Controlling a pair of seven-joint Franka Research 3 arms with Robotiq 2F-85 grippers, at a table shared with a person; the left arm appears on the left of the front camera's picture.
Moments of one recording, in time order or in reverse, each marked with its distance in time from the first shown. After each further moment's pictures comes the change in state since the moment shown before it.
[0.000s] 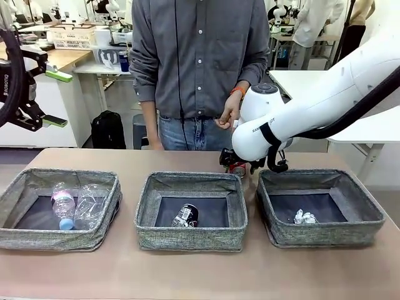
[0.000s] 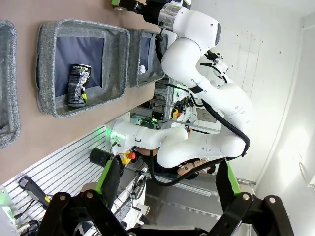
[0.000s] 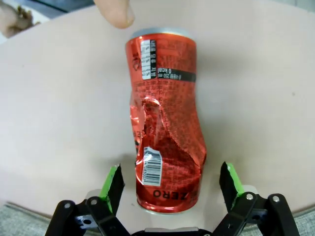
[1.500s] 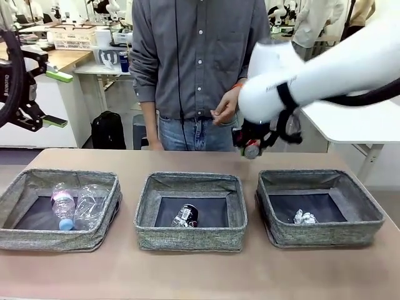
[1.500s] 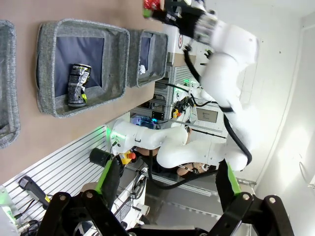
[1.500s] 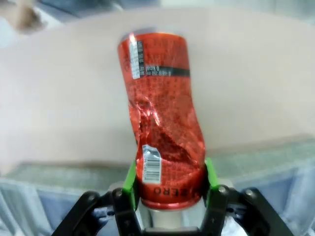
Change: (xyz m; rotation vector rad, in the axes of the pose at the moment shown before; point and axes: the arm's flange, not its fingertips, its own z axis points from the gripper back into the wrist) left arm 0.000 0.000 0.000 0.000 0.000 -0.001; right arm -0.010 -0.007 0.145 -0.121 0.079 -0.012
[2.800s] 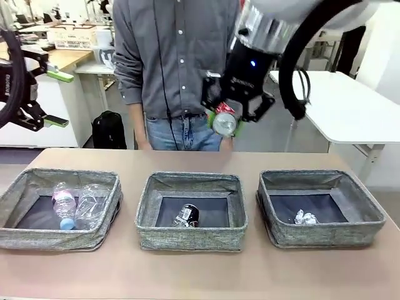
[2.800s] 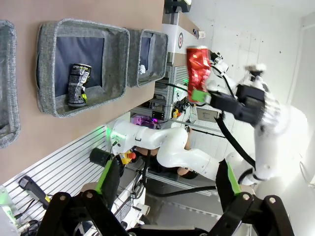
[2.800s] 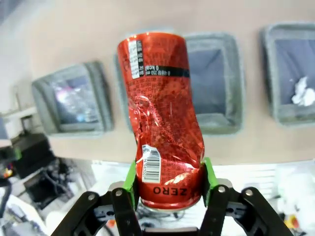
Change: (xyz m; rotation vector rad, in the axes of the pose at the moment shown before) left arm 0.000 0.000 0.000 0.000 0.001 -0.001; right arm -0.157 0.077 0.220 0.313 0.073 -0.113
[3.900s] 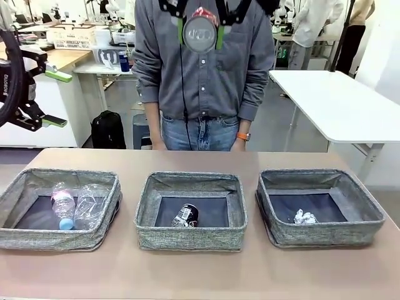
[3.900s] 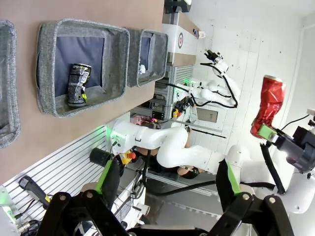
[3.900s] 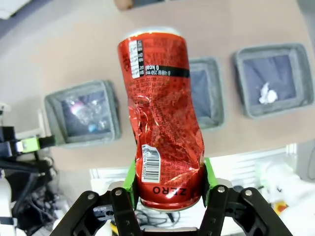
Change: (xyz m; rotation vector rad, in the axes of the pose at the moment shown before) left arm 0.000 0.000 0.000 0.000 0.000 0.000; right arm -0.043 0.087 0.134 -0.148 -0.189 0.001
